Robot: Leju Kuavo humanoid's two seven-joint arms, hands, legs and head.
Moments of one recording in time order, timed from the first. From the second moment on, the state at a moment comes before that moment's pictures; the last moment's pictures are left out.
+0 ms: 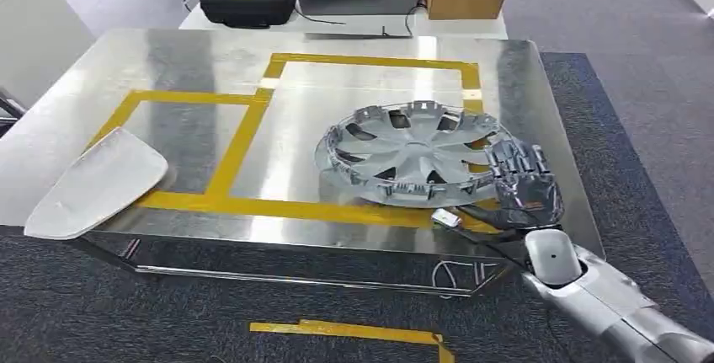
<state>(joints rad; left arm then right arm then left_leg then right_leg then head) -0.10 -0.12 0.69 -0.22 -1.14 0.13 -0.44 -0.34 -0.42 0.59 -1.18 1.57 -0.69 0.55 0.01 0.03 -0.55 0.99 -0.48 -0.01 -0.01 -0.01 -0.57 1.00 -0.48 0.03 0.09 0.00</state>
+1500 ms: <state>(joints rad) -0.10 -0.12 0.69 -0.22 -1.12 0.13 -0.45 -0.21 -0.16 0.19 -1.69 1.57 -0.69 -0.10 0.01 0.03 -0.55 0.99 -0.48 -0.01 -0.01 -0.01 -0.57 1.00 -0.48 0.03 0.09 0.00</state>
